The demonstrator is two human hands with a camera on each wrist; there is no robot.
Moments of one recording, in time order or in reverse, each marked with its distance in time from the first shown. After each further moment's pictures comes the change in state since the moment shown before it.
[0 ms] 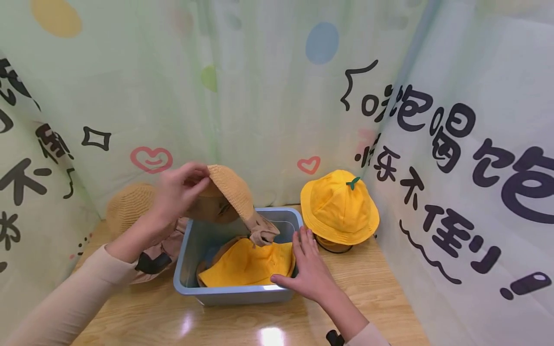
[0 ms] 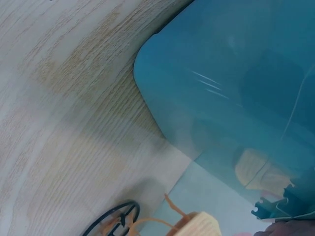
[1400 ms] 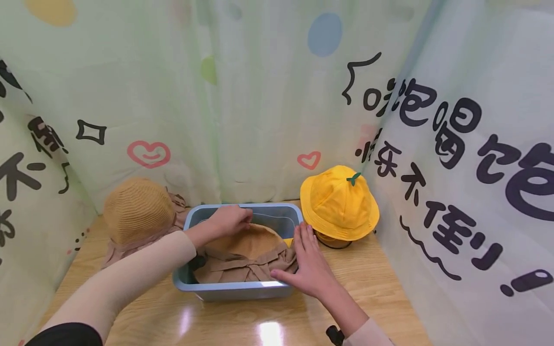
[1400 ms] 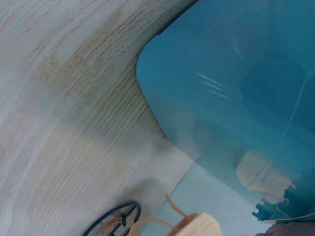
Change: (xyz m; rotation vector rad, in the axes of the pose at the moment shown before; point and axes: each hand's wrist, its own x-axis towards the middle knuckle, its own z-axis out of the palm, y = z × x) left_hand -0.050 -0.056 0.146 0.374 -0.881 -0.106; right_hand 0.001 0.001 0.002 -0.024 -0.022 0.016
